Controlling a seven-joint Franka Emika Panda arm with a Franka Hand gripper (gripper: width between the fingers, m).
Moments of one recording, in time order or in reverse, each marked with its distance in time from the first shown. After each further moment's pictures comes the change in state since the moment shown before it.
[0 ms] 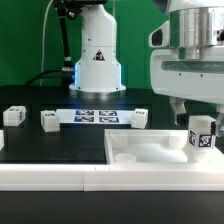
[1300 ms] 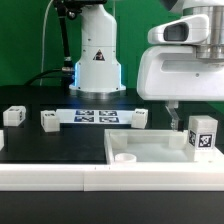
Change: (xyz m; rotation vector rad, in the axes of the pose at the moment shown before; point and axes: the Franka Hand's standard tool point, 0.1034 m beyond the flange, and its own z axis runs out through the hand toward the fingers) arm 0.003 -0.010 0.001 -0.045 0.047 -0.988
